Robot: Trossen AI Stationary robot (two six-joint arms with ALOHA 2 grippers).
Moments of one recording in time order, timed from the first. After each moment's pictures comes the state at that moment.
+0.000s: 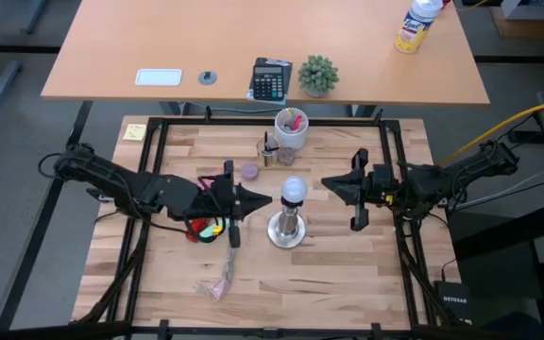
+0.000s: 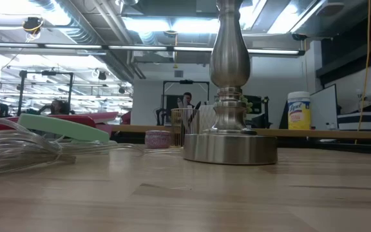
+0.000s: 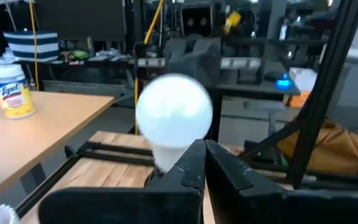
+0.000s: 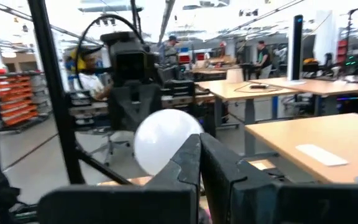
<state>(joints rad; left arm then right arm) -0.38 1.40 1.38 -0.03 -0.57 -0.07 0.42 0.98 0.92 0.27 0.53 -0.01</state>
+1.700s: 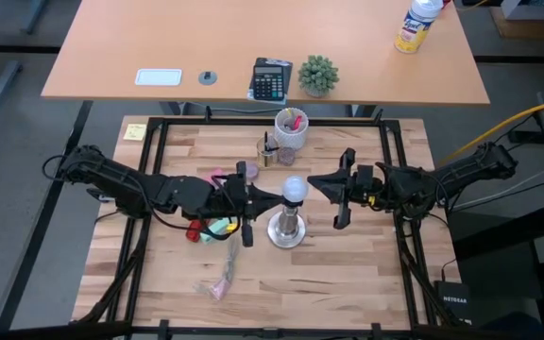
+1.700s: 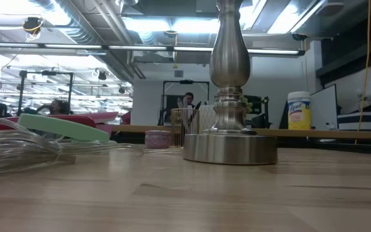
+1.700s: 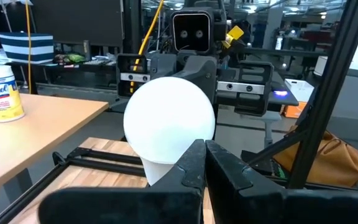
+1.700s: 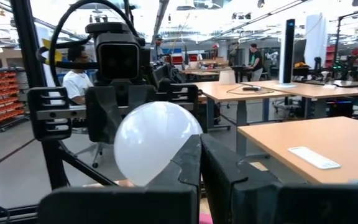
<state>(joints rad) -0.34 1.47 1.38 0.07 -0.51 -0.08 0.36 1.08 0.92 0.37 0.48 -0.03</state>
